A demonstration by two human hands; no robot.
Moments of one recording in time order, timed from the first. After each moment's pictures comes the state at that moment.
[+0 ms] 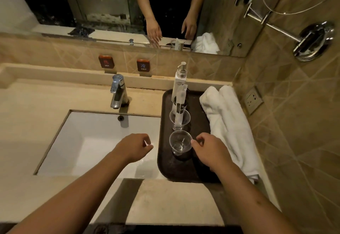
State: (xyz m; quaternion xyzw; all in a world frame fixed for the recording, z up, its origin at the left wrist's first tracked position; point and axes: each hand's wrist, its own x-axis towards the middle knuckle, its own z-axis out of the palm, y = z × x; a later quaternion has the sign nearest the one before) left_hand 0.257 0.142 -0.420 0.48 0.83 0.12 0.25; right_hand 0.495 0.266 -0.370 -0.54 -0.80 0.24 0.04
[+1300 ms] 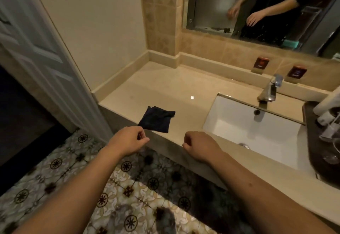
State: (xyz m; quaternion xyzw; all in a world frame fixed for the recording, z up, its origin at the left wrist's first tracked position) left_hand 0.032 -0.419 -0.355 0.27 0.93 0.17 0.16; right_hand 0.171 -0.196 -0.353 -0.16 -0.96 0.21 -0.10
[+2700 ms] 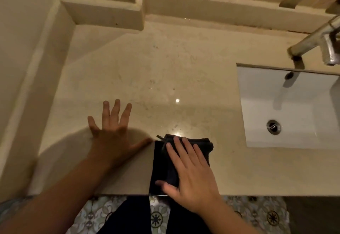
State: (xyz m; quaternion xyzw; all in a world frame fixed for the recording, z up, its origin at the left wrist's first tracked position) left_hand -0.305 -0.300 -0.523 0.49 0.86 -0.03 0.16; right_hand -0.055 -0.240 -0.519 -0.30 -0.94 0.16 -0.05
